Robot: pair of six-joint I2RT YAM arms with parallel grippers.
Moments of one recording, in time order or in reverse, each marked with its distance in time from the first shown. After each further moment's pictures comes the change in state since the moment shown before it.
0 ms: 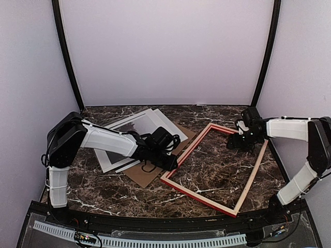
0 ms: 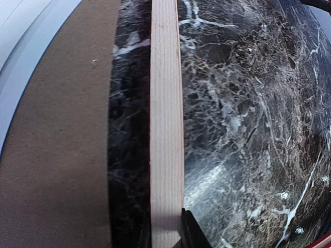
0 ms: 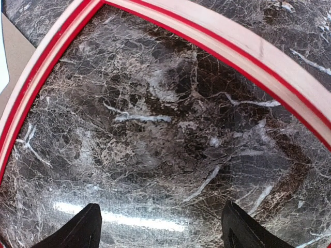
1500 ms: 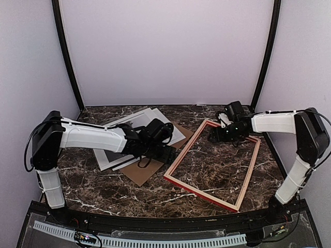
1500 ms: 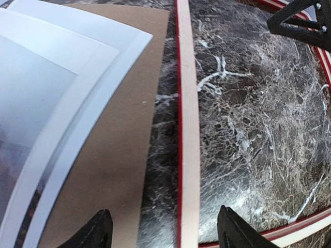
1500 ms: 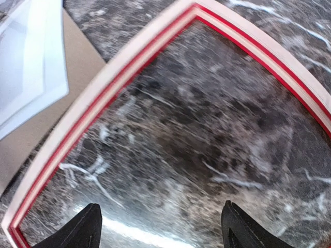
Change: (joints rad) left arm -0.047 -0.114 0.017 -0.108 -0.294 -0.016; right arm 0.127 0.134 0.124 0.118 -0.068 -0.016
